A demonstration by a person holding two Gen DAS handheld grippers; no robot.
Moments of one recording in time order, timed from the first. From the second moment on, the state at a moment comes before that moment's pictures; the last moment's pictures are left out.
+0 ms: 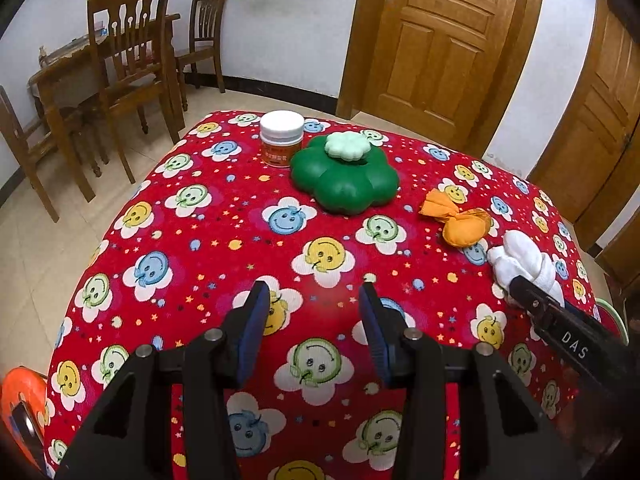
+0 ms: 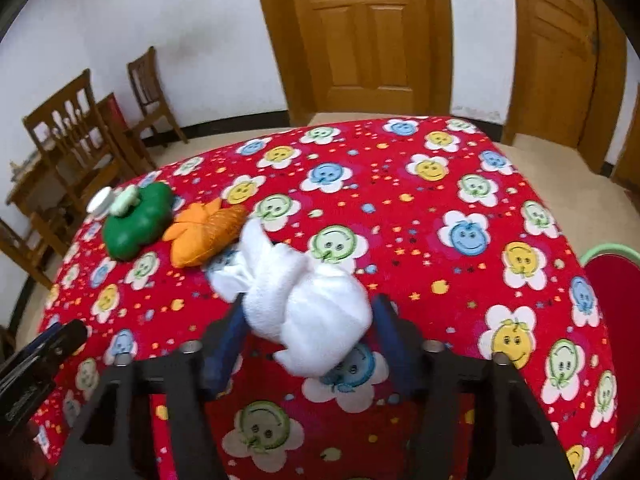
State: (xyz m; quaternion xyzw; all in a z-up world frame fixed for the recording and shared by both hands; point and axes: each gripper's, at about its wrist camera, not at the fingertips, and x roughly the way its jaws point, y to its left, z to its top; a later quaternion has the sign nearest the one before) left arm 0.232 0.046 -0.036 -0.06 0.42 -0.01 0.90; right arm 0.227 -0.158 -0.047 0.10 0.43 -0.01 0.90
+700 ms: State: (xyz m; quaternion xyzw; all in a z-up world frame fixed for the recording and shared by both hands) left arm 0.279 -0.048 -0.021 0.00 0.40 -0.13 0.91; right arm 0.193 -0.238 -0.023 0.13 0.38 -0.09 0.91
